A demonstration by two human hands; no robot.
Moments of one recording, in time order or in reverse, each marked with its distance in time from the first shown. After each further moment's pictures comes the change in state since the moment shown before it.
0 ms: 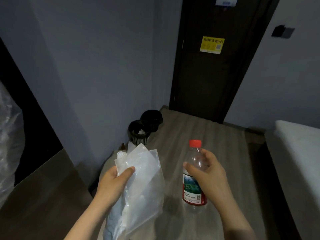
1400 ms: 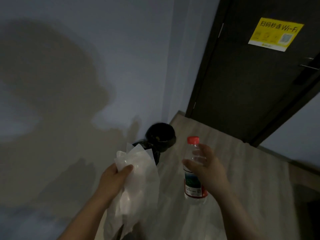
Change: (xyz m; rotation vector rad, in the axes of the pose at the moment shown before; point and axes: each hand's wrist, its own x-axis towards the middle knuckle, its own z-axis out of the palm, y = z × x) left_hand 0.619 0.109 0.114 0.122 0.067 -0.170; right_hand 0.658 -0.008 0.155 -0.169 -0.273 0.095
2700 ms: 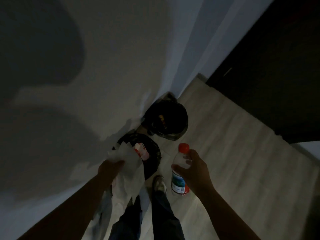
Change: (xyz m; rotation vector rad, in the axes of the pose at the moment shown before) left_hand 0.505 -0.116 0.133 0.058 -0.040 -0.723; right_hand 0.481 0.147 0.152 -0.288 -0.288 0.385
